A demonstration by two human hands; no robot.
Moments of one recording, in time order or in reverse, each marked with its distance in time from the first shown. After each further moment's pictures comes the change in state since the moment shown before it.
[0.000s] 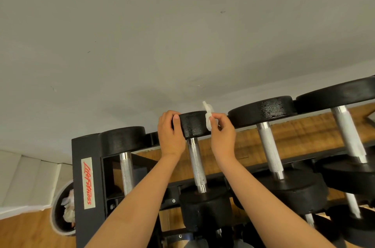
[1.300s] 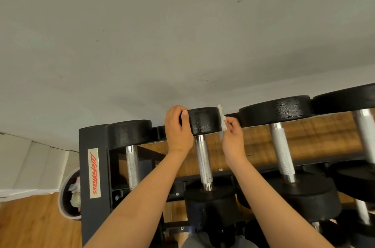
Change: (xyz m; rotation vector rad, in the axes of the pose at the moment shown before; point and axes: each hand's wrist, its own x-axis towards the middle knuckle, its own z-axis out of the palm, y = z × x) left_hand 0.000 -0.001 0.002 -0.004 0.012 0.019; right_hand 0.003 0.013 -0.006 0.111 -0.090 0.283
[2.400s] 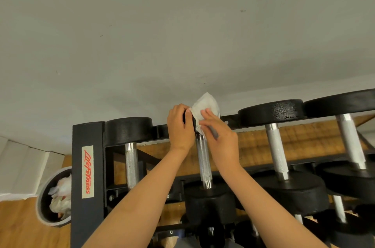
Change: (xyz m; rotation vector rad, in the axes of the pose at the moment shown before) left_hand 0.000 0.007 -0.007 -0.082 -0.039 -0.037; right_hand -0.041 -0.012 0.021 -0.508 -0.094 -0.747
